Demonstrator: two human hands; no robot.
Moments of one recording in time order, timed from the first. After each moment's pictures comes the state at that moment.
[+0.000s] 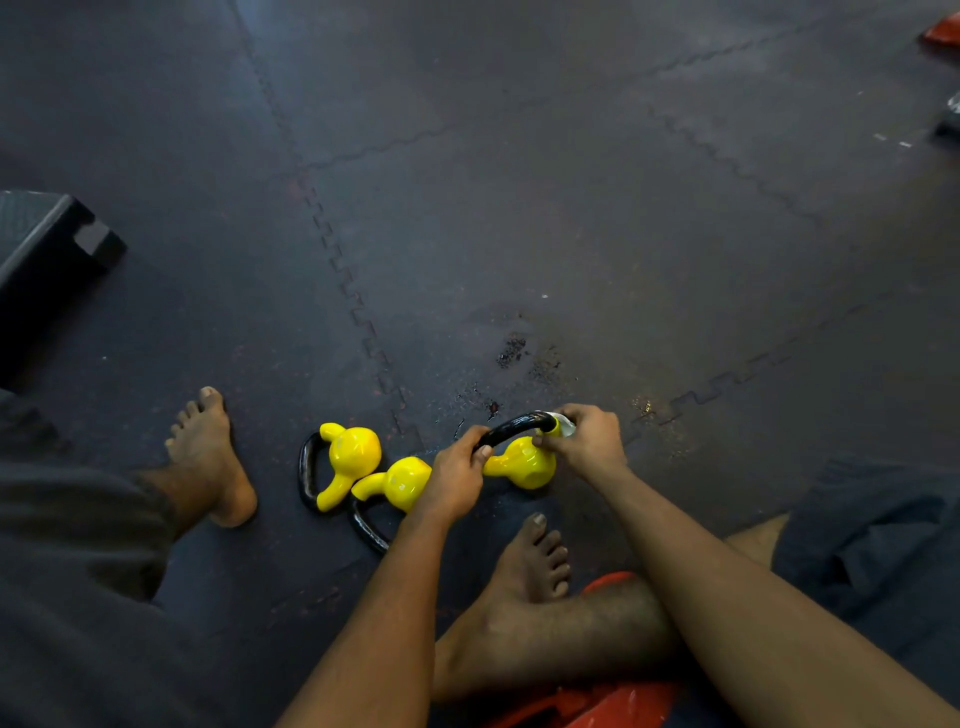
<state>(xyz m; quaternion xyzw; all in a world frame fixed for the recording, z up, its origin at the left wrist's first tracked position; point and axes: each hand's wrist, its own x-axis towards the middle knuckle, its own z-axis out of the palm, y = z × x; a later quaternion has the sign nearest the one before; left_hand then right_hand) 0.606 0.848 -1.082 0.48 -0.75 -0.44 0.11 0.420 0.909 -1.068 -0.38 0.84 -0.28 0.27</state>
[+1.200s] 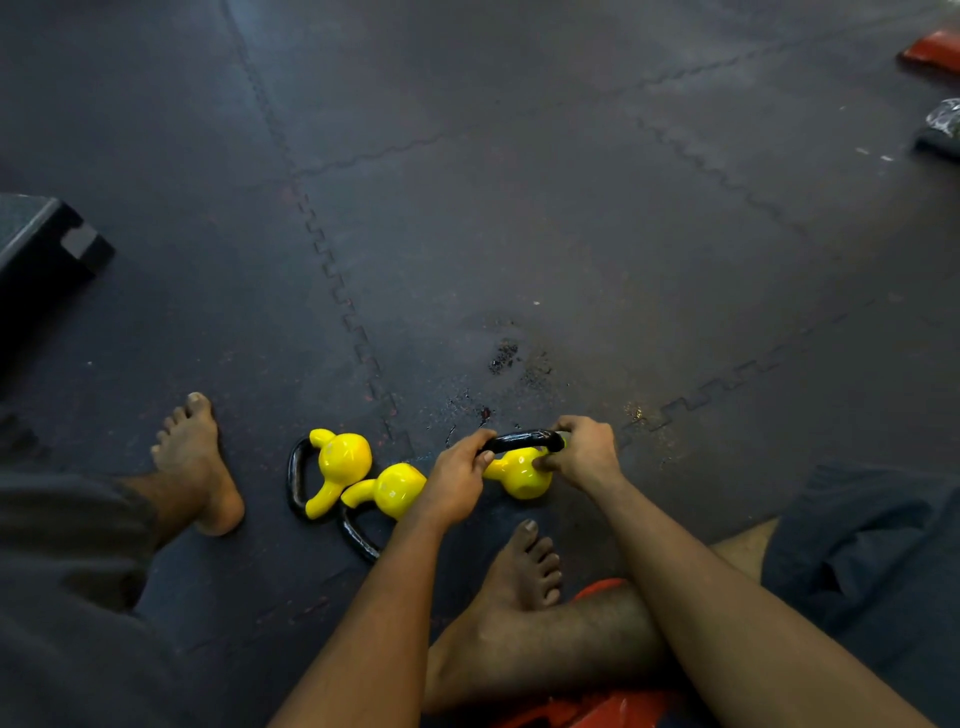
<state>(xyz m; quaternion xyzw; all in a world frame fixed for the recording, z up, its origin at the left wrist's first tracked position) 0.598 0.846 -1.078 0.43 -0.79 -0.44 0.09 0.421 0.912 -1.059 -0.36 0.87 -0.18 0.28</state>
